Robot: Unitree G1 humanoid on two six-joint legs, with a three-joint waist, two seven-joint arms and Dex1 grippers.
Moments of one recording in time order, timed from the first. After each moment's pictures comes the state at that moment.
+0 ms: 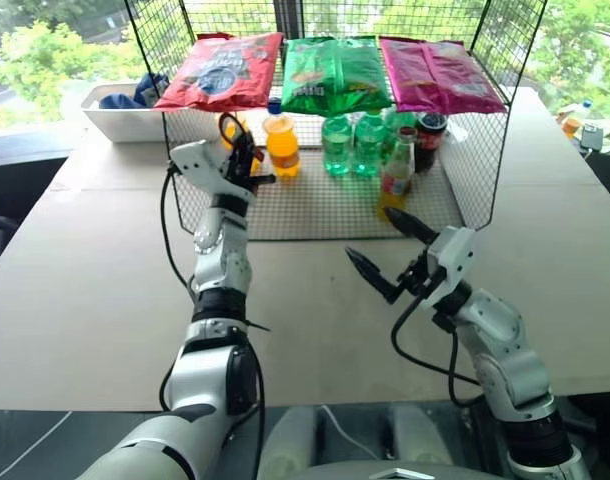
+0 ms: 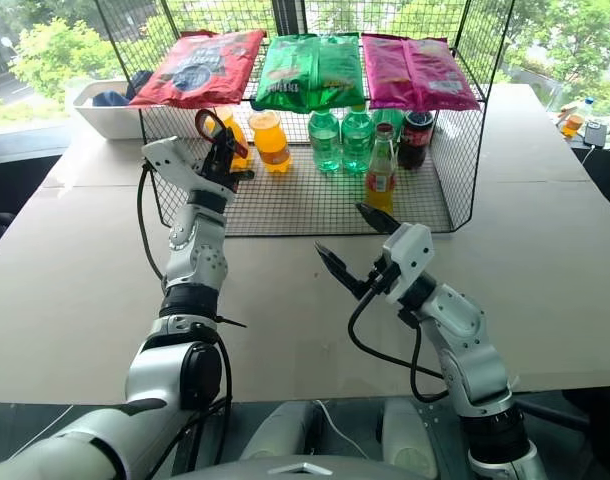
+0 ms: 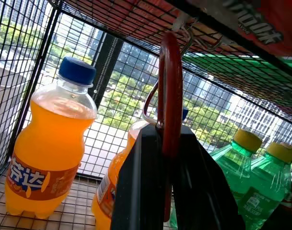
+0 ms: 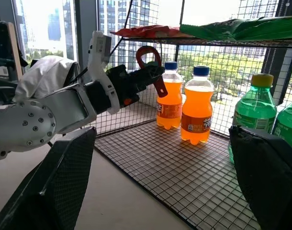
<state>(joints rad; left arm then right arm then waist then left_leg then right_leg) -0.72 0.15 0.31 0.51 -0.51 -0.11 -0.45 -0.11 -0.22 0.18 -0.39 0.28 0.06 0.57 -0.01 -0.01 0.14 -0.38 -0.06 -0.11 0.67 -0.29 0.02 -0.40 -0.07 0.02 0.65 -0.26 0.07</state>
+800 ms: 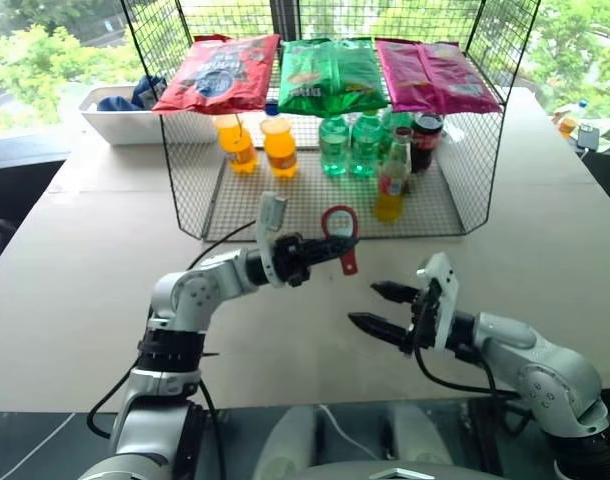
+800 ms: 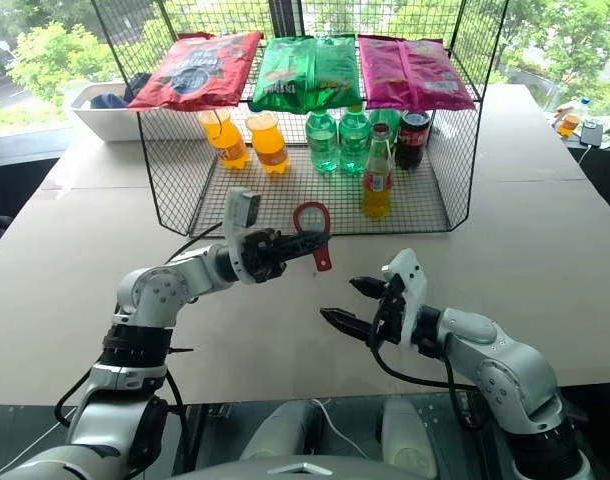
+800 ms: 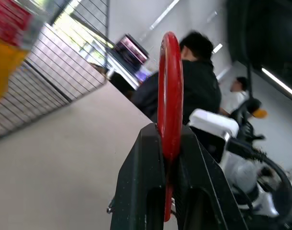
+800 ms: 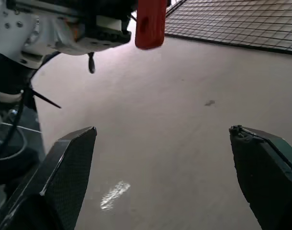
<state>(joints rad) -0.47 0.43 0.01 0.01 -0.95 0.95 -1.04 -0.07 -0.41 0.09 -0.56 0.81 0.88 0.54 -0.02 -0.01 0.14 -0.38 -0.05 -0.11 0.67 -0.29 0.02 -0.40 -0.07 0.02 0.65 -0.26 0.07</state>
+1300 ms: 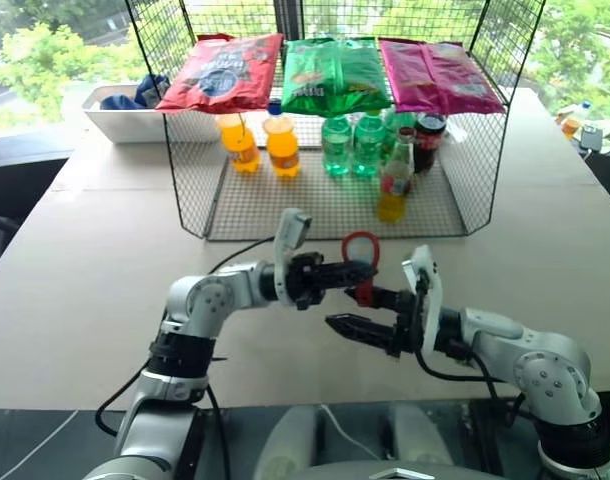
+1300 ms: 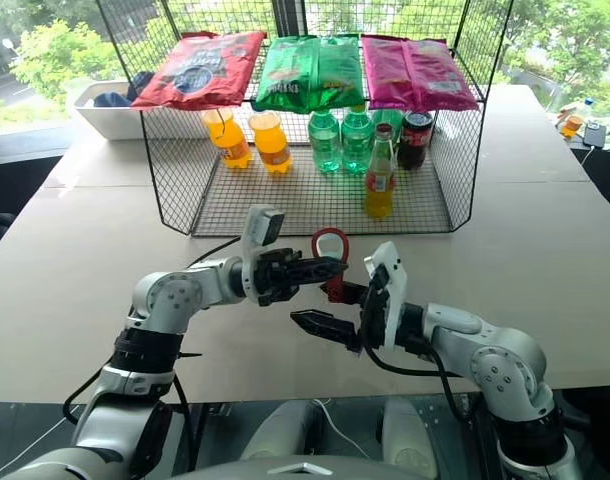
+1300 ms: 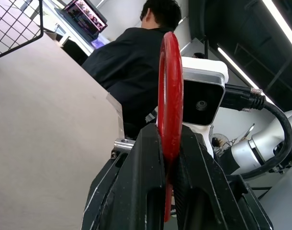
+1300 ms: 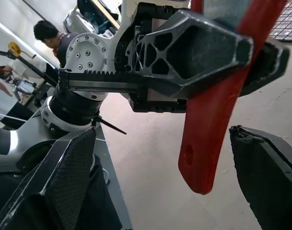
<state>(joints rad) -0.47 0.39 -0.05 -0.01 -0.95 1.01 -1.11 -0.15 -0.35 0.09 -0.59 1.03 1.03 0.44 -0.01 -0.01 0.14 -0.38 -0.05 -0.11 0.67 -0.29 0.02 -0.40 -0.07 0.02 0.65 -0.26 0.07</state>
